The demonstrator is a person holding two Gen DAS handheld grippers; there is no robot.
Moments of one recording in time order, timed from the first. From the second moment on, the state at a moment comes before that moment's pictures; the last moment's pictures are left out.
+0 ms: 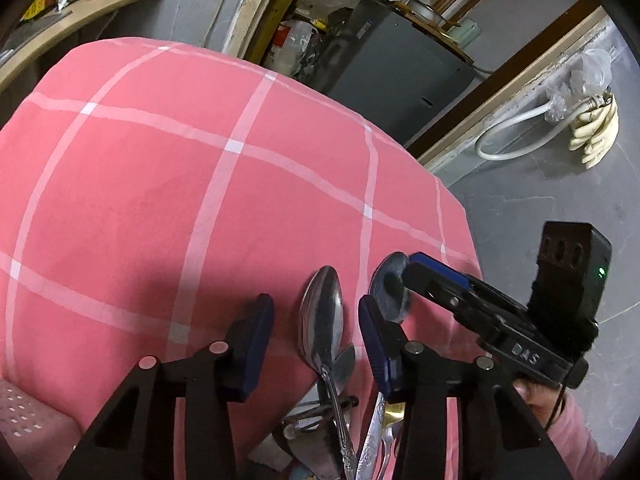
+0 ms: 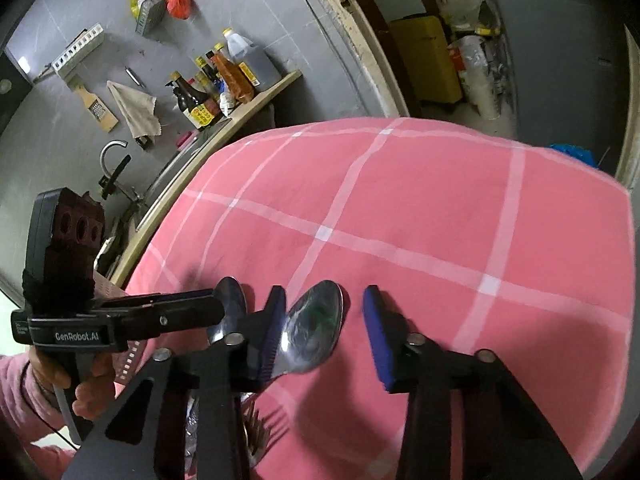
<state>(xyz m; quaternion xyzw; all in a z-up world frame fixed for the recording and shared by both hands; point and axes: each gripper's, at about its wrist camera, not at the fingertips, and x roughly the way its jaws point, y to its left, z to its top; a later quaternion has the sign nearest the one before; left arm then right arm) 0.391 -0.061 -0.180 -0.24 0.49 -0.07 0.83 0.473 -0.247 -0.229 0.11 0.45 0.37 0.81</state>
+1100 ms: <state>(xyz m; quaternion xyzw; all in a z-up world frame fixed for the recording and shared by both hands) 0.347 -0.064 -0.080 -0.16 0.40 -0.07 0.90 0.363 -0.281 -0.123 0.14 0.34 0.22 0.90</state>
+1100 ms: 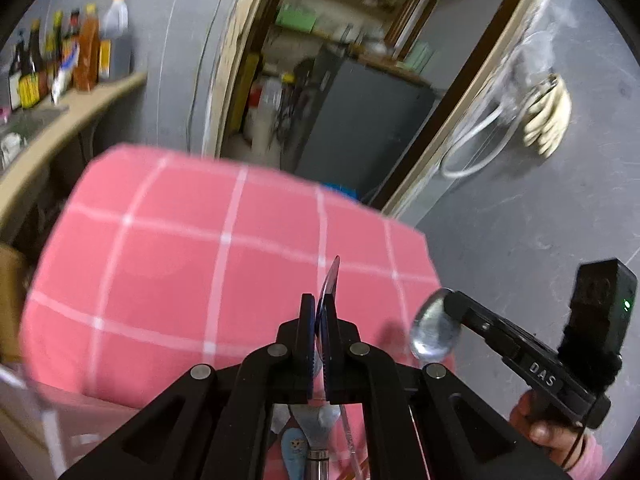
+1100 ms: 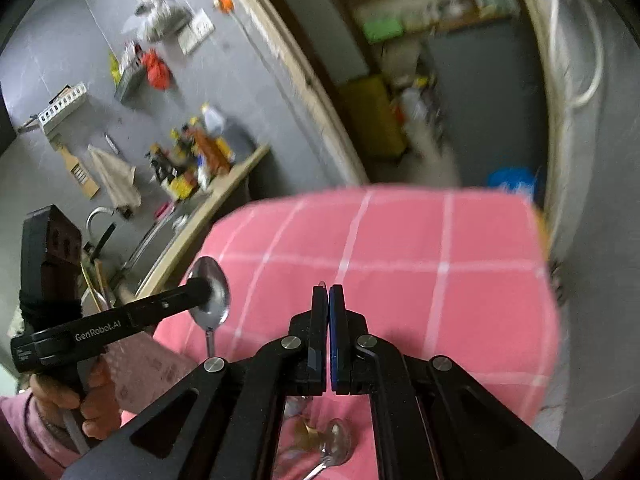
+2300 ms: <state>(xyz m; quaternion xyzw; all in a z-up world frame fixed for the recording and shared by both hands) 0.197 0.084 0.021 -0.06 0.15 0.04 0.99 0.227 -0.062 0.026 -0.03 0.11 0.18 0.98</state>
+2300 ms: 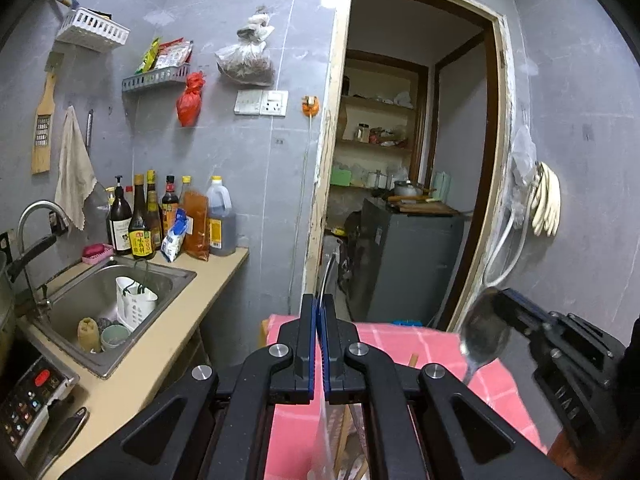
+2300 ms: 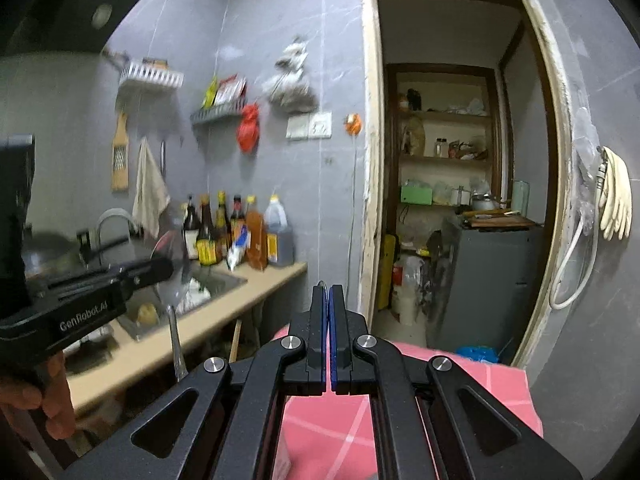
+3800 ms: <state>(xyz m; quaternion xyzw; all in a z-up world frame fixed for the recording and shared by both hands) 0.198 0.037 0.007 -0.16 0.19 -0.07 0.97 0.211 -0.226 0.025 0.07 0.14 0.11 0.98</state>
